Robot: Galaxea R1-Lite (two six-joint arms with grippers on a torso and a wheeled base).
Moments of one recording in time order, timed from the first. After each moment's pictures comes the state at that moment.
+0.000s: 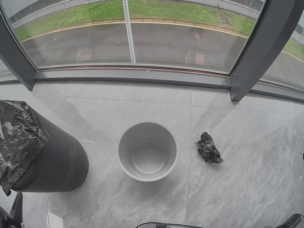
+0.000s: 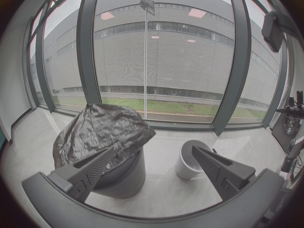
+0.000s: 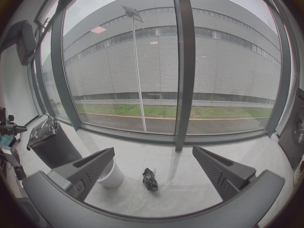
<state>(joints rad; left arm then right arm) -0.02 0.09 -0.20 0.02 -0.01 -0.03 0.05 0.33 -0.23 -0.24 0.03 0.01</state>
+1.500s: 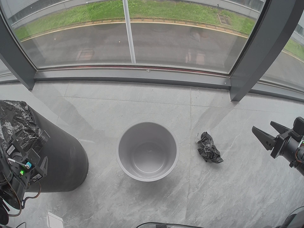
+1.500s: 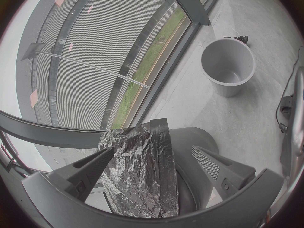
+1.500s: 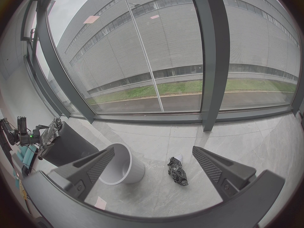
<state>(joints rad) -0.32 1.12 -0.22 -0.68 0.56 1.01 0.30 1.18 -0.26 -0.83 -0.01 0.14</state>
